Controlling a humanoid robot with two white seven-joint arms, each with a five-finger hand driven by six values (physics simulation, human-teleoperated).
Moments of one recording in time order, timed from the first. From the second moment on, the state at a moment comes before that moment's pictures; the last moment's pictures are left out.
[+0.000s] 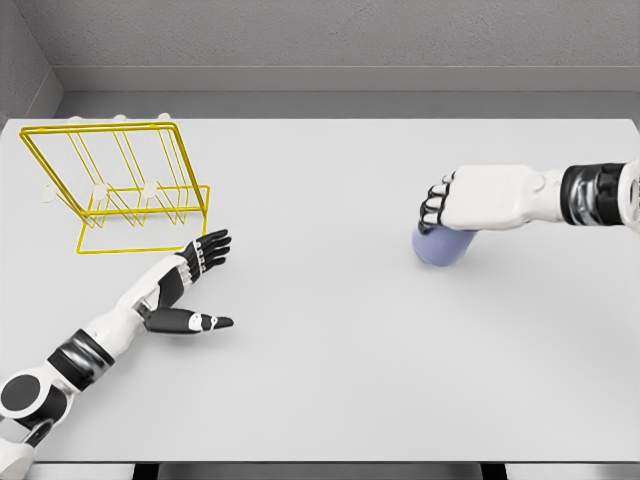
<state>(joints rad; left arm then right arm) -0.01 0.68 -0.51 -1.64 0.60 -0.25 -0.19 -0.84 -0.91 0.83 -1.73 0.62 -0.61 0.61</state>
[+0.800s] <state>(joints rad) -0.01 0.68 -0.51 -1.63 0.60 -0.25 -0.19 -0.85 -0.64 0.87 -1.77 0.62 -0.61 0.61</state>
